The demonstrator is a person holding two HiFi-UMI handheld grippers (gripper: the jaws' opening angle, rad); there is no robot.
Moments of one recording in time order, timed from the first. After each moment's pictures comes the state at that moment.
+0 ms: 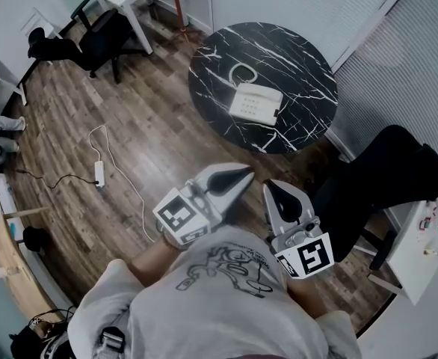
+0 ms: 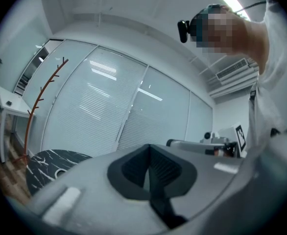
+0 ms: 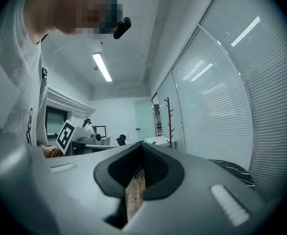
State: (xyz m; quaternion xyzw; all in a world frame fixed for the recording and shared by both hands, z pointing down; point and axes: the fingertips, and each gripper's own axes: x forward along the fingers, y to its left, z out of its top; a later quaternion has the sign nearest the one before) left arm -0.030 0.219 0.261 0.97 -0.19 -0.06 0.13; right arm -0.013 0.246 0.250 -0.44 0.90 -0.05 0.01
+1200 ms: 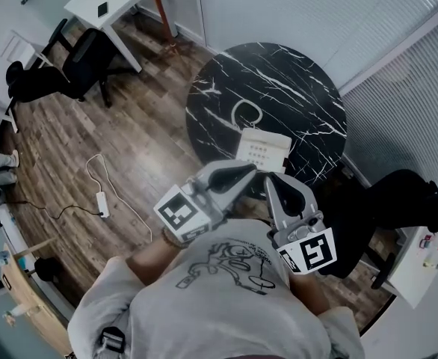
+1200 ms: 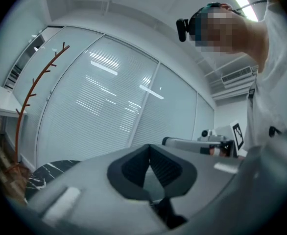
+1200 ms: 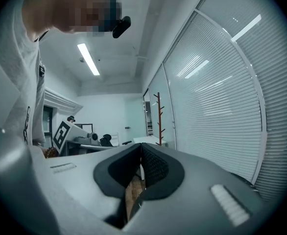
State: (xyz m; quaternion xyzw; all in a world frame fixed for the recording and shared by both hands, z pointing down) left arm -0.047 -0.056 0.263 0.98 -0.15 -0.05 0.15; right arm -0.030 -0.037 0.250 -0.48 0.88 -0.06 0.00
